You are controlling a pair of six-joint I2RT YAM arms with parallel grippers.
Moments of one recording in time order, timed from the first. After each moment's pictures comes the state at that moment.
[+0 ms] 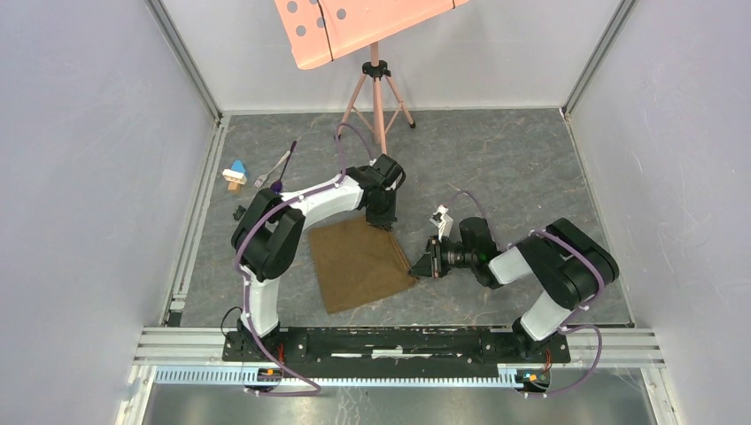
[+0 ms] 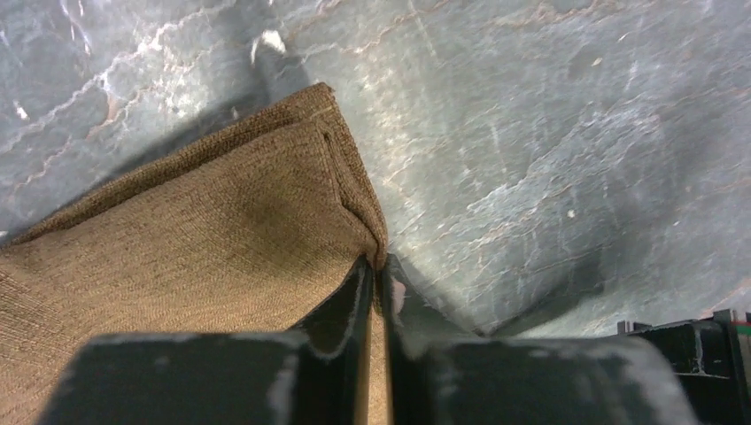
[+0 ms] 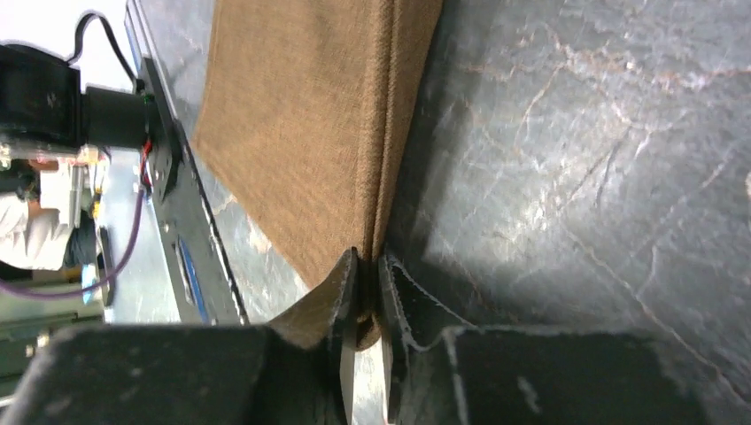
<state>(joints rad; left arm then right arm) -0.69 1.97 1.42 -0.62 0.03 -0.60 0.53 1.67 0.31 0.80 -0.73 0.55</state>
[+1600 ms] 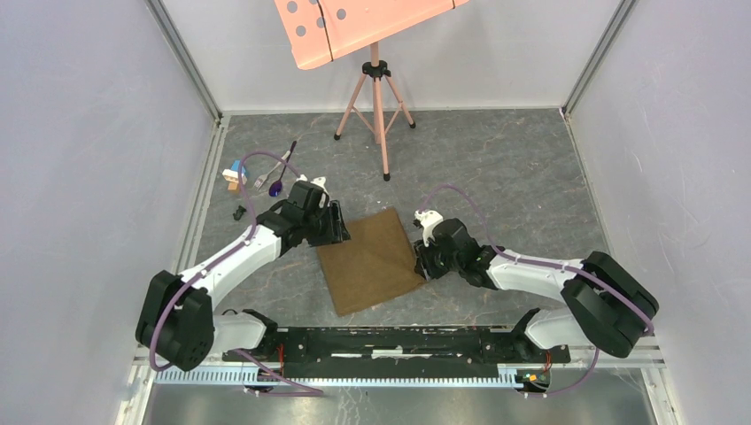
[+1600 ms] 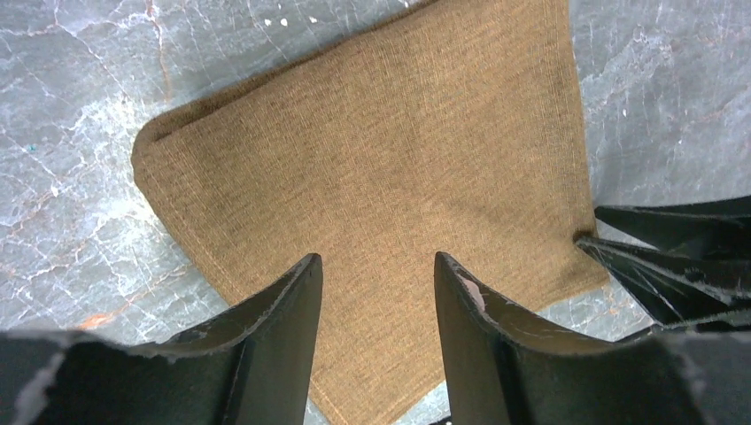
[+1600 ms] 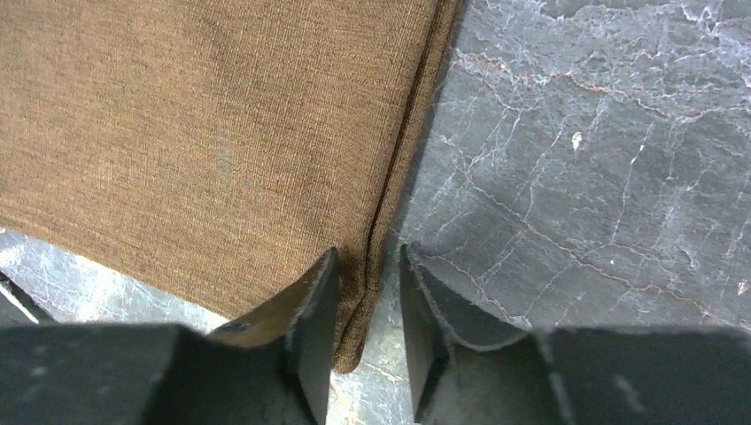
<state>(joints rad) -0.48 1.24 0.76 -0.42 0.11 -0.54 0.78 1.36 0.49 0.07 -0.07 0.26</state>
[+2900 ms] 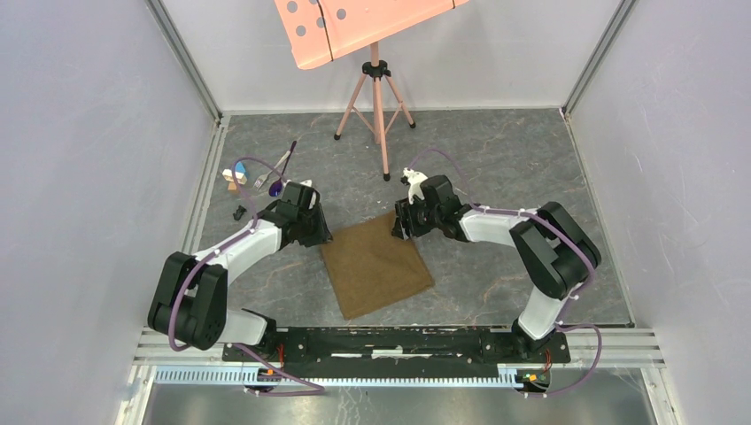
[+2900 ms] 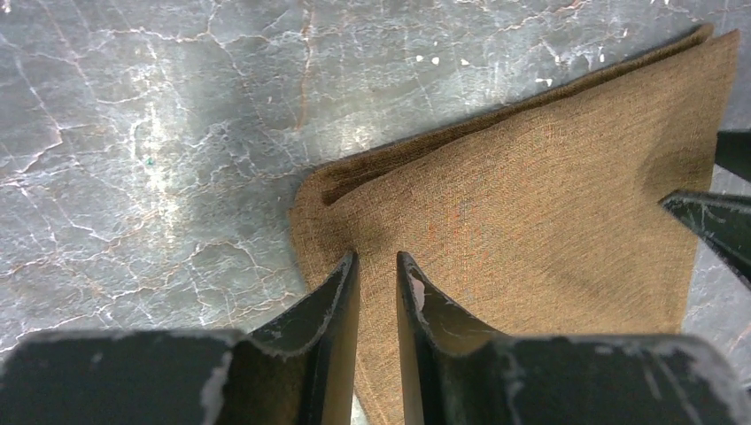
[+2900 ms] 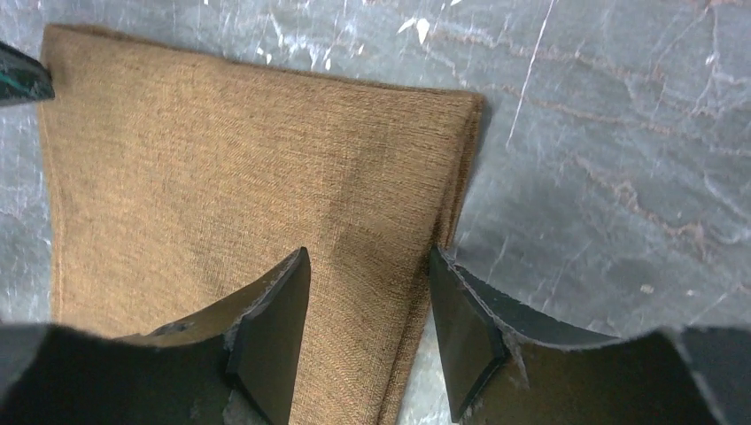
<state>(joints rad) -0.35 1.37 0.72 -0.33 0.08 -0.54 0.60 1.73 0.85 0.13 -0.28 0.25</state>
